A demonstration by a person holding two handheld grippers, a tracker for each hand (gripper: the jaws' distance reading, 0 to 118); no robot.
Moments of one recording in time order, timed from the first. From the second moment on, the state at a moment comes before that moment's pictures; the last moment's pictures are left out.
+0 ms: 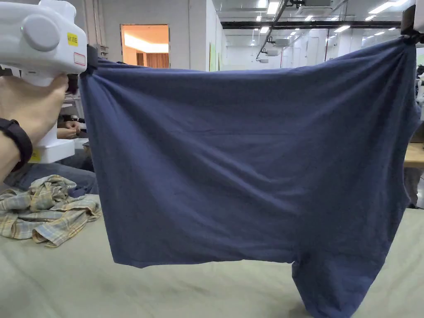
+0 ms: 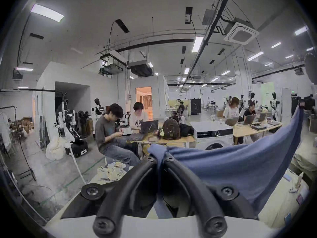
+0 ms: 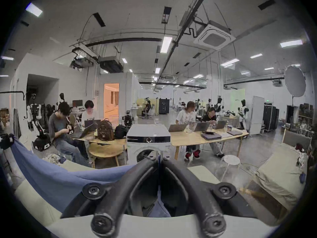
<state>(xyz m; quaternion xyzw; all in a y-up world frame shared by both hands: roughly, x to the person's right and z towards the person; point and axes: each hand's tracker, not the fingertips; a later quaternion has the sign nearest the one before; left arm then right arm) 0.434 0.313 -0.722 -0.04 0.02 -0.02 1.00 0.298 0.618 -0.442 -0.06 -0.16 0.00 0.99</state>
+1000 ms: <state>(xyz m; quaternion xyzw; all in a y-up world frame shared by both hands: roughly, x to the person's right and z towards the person) 0.420 0.126 -0.175 -0.22 -0.10 0.08 0.97 0.282 0.256 -0.085 -0.22 -0.09 -0.10 0.97</state>
